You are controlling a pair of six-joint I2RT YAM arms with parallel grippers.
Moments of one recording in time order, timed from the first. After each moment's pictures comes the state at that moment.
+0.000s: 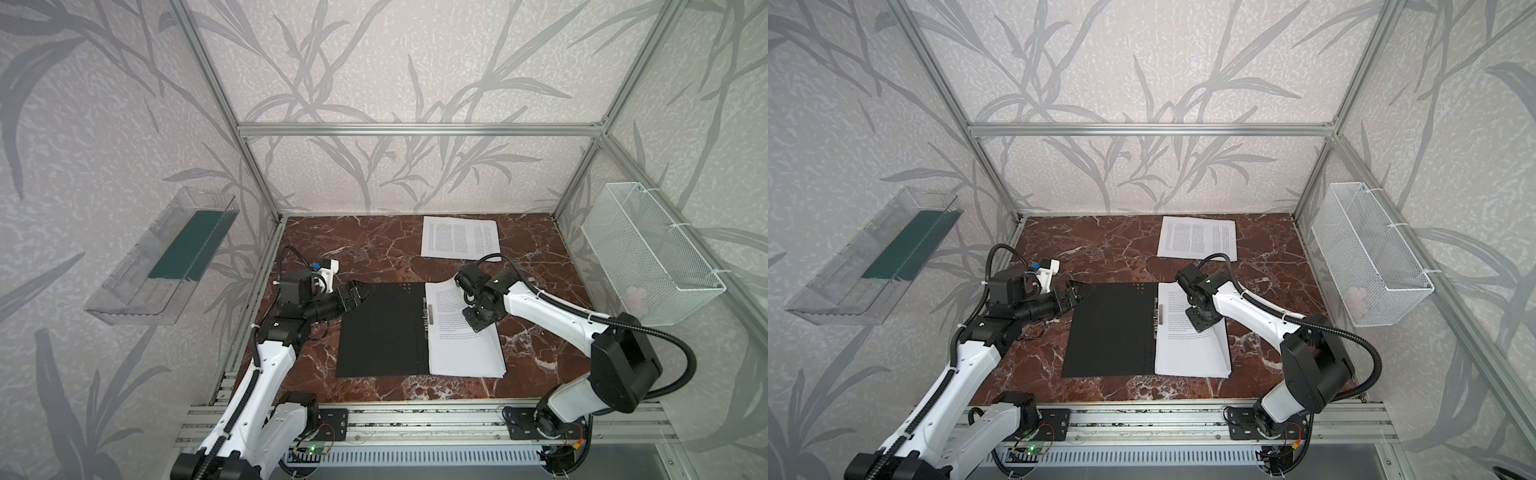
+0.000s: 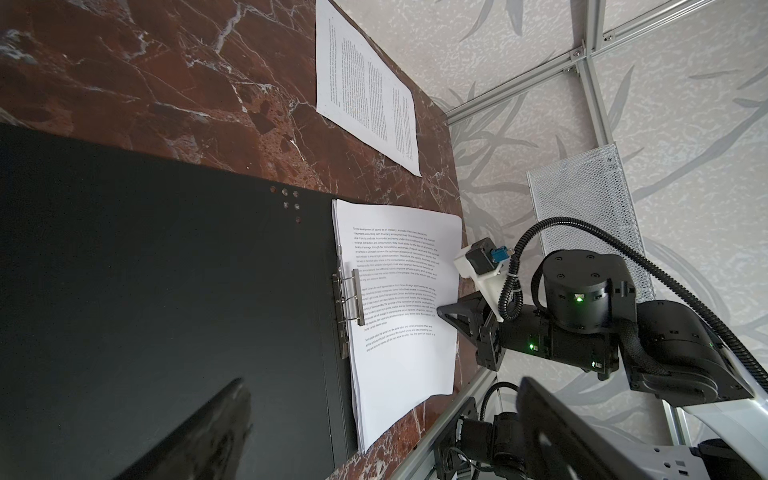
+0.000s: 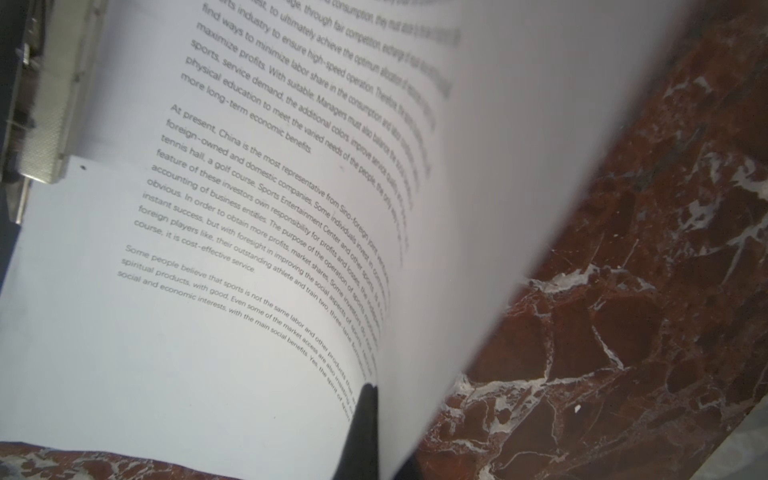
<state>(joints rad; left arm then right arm) -0.08 0.90 0.67 -0.35 0.73 -0.66 0.63 1.54 1.07 -0.96 0.17 0.12</state>
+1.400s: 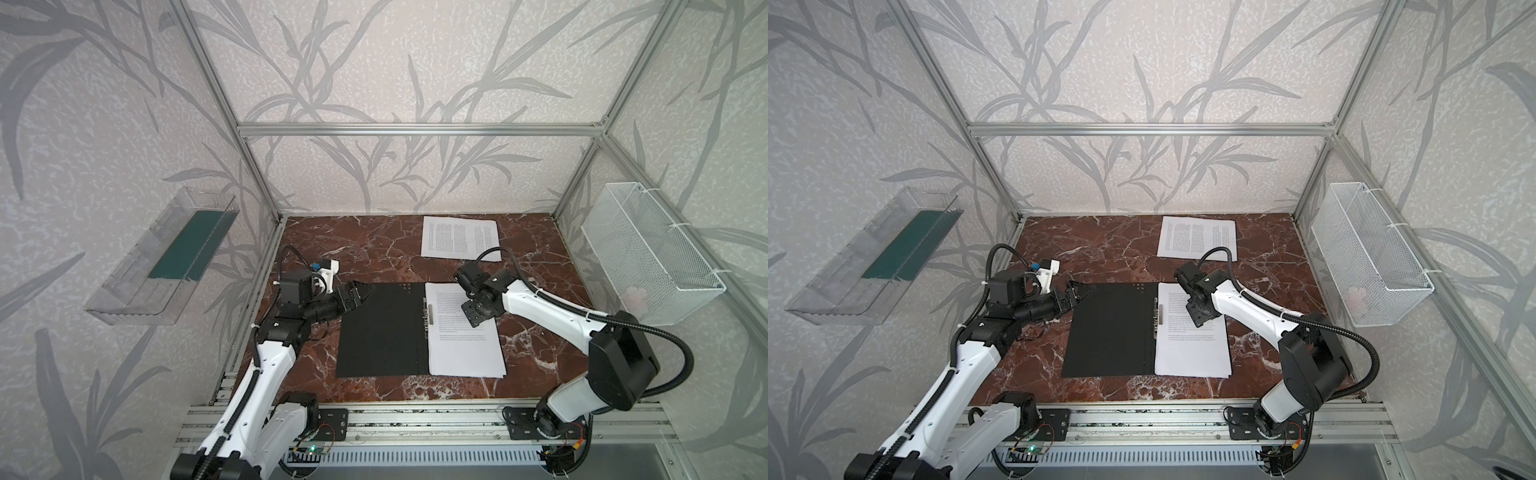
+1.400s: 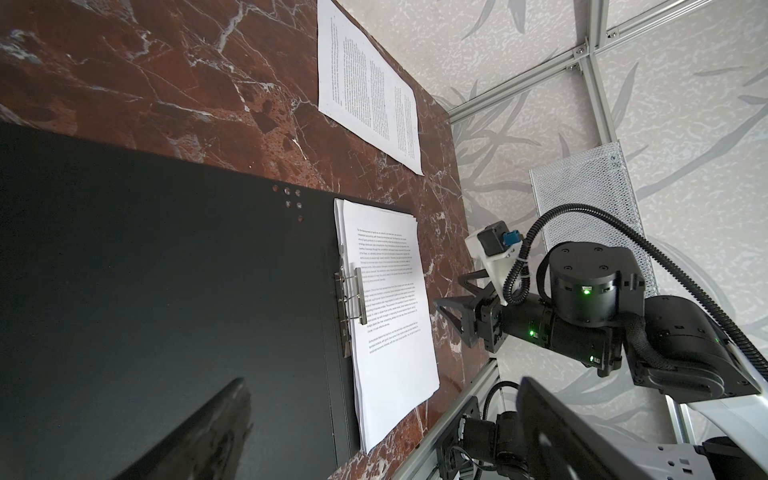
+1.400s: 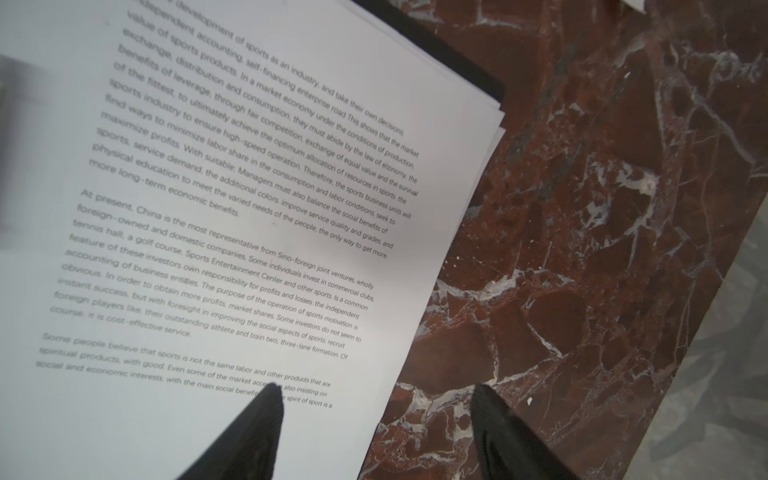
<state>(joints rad) -0.08 0.90 0.67 -0.36 0.72 -0.65 0.61 1.55 1.10 -0.91 0.34 0.22</state>
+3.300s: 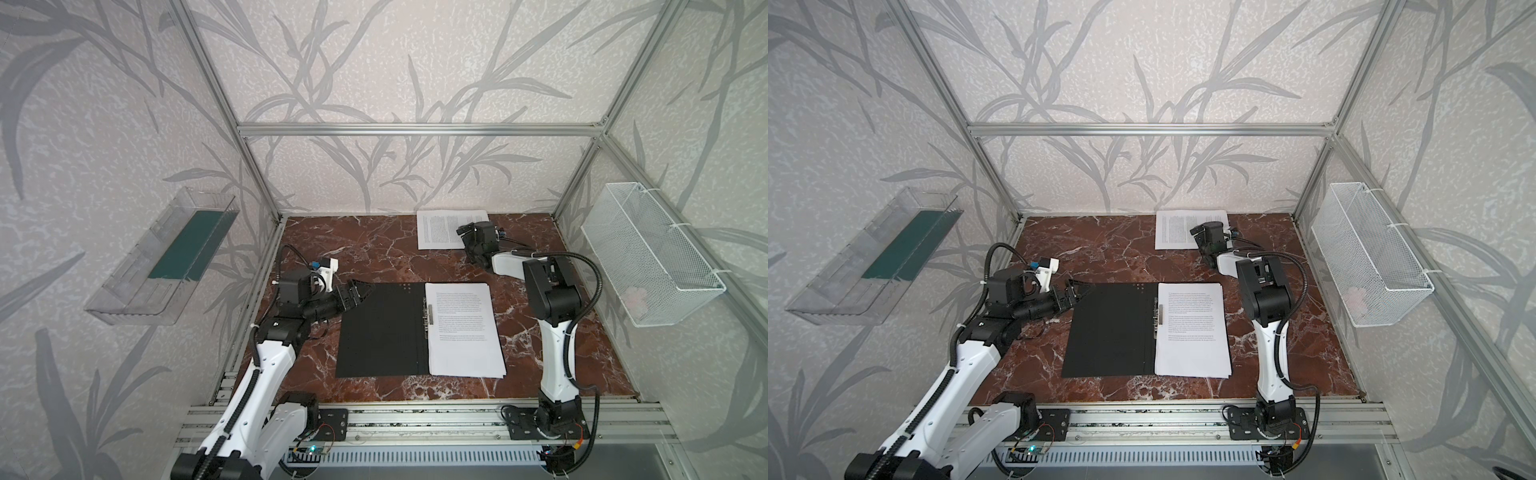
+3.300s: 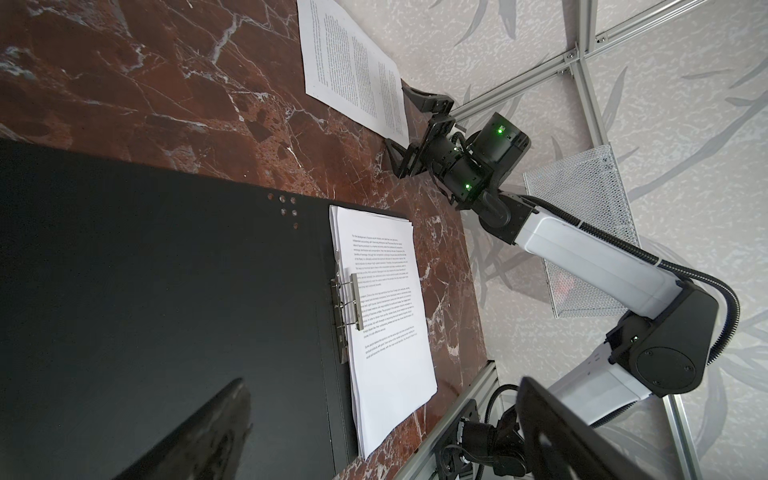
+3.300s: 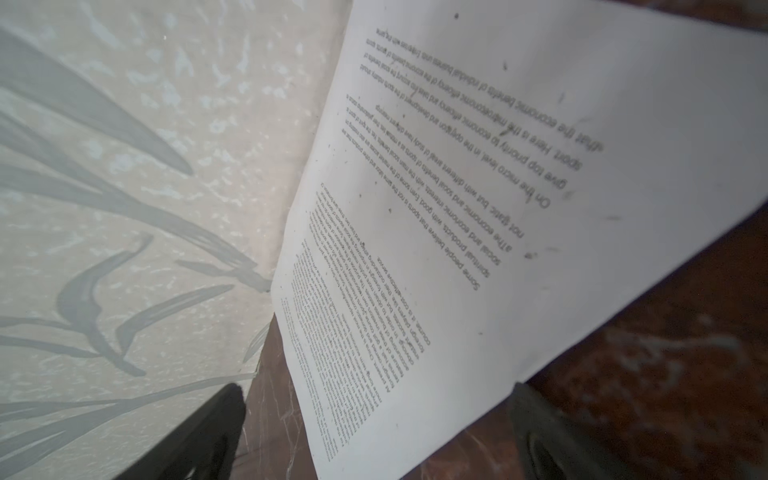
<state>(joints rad) -0.07 0.90 0.67 -0.34 0.73 -0.66 0.23 2.25 1.42 0.32 0.03 1.29</state>
